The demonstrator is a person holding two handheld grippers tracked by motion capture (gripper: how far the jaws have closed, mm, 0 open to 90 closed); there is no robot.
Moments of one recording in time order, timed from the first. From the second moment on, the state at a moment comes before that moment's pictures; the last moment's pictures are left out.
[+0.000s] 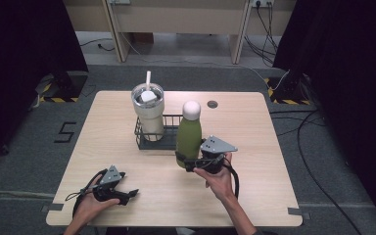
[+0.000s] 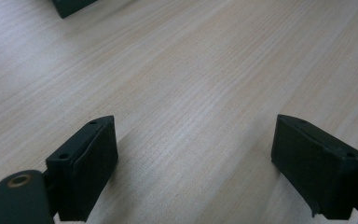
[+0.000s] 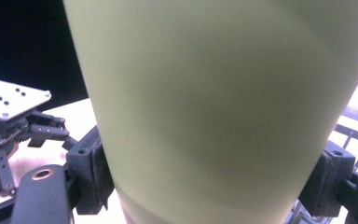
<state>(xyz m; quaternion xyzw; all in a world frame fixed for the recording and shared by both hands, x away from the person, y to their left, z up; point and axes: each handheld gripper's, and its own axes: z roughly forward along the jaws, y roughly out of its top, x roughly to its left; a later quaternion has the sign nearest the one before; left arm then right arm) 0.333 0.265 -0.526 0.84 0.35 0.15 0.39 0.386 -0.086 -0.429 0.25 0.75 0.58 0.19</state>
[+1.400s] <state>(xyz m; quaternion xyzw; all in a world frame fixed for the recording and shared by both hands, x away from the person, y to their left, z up) 0.332 0.265 -0.525 0.84 0.35 0.15 0.39 0.472 -0.064 -0.385 0.28 0.74 0.57 0.24</state>
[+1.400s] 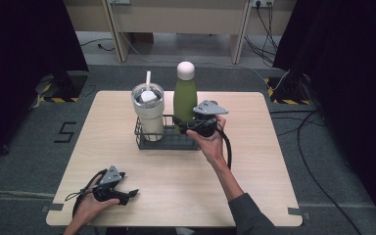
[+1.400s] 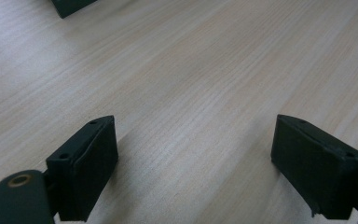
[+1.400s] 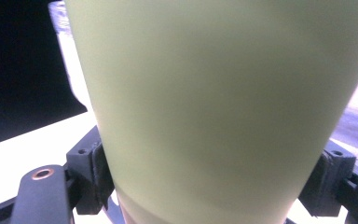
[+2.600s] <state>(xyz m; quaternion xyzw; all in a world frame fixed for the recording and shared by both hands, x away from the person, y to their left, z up) 0.332 0.265 -0.525 0.84 0.35 0.15 0.39 0.509 -0.053 -0.428 0.32 0.74 0.55 0.23</state>
